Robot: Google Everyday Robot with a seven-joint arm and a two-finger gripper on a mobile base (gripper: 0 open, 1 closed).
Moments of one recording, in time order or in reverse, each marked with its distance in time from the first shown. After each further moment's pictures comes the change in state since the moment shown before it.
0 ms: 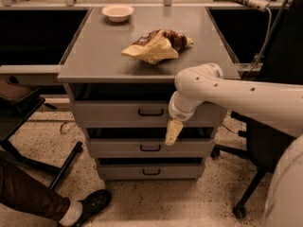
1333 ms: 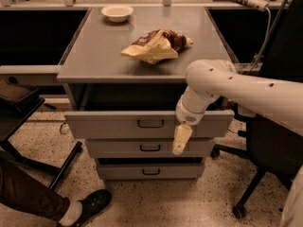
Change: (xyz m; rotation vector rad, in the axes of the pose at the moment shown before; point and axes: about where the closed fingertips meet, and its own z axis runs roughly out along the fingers) arm 0.018 0.049 -0.033 -0.209 -0.006 0.013
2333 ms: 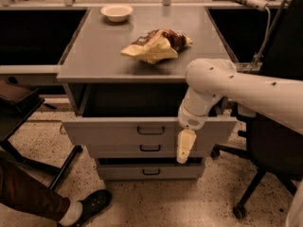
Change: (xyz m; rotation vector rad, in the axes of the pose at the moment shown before) arm 0.011 0.033 -0.008 -0.099 0.051 0.023
